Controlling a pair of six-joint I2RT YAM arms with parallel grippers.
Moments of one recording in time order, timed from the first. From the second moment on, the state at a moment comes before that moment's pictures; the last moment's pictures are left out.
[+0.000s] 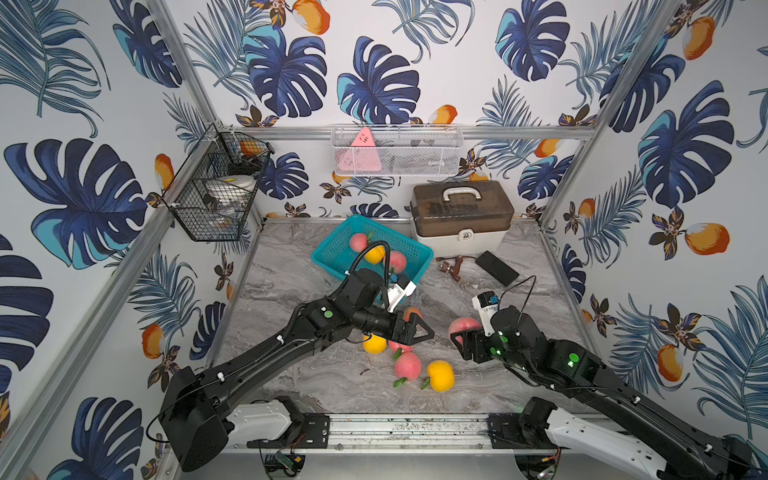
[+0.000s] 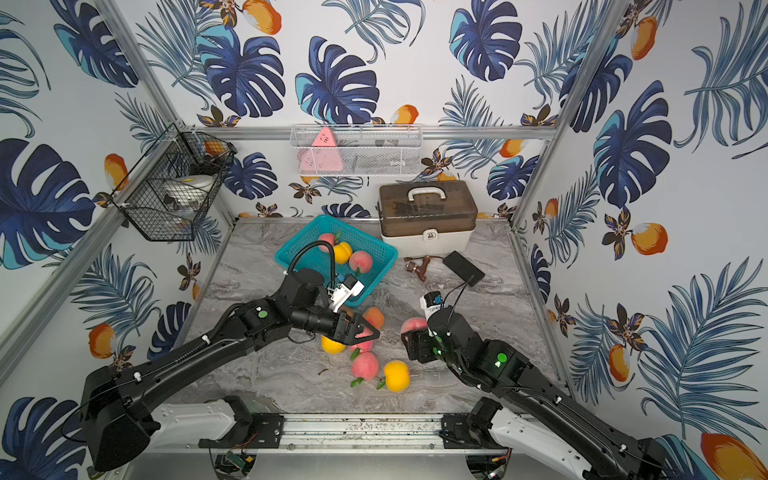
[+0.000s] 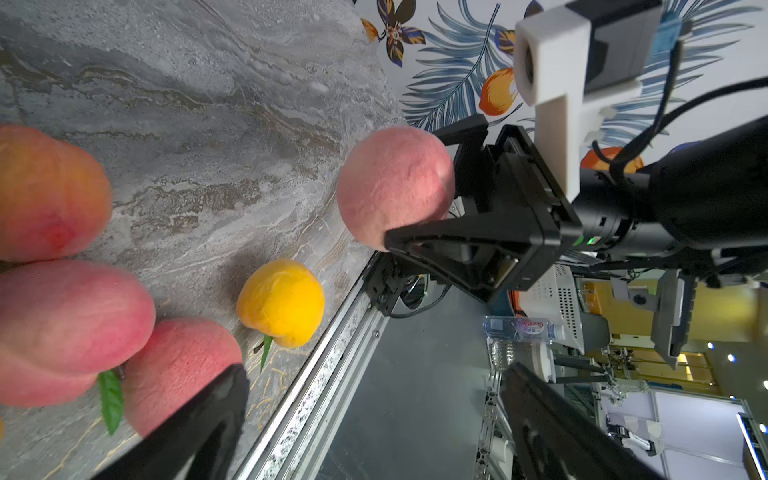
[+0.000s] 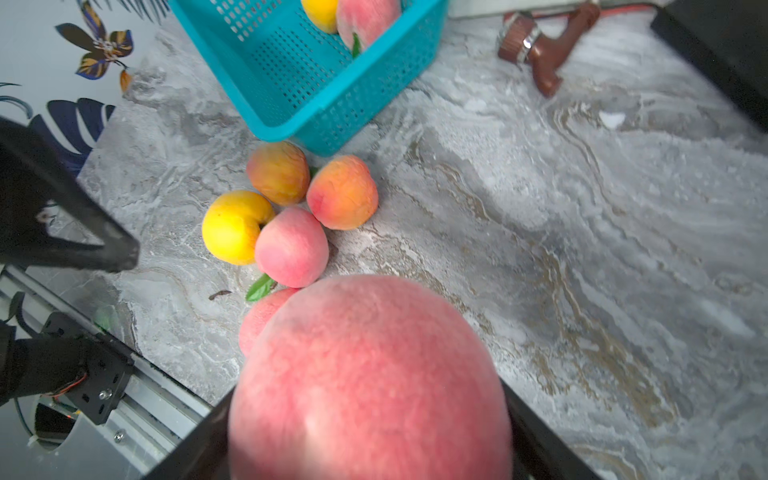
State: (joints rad) left arm -0.70 1.23 1.00 -0.39 0.68 -0.65; right arm 0.85 0.77 0.79 -0.76 0.17 0.48
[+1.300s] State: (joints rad) left arm -0.66 1.32 1.04 -0.24 0.77 -0.81; right arm 0.86 0.82 0.70 -0.27 -0.10 0.00
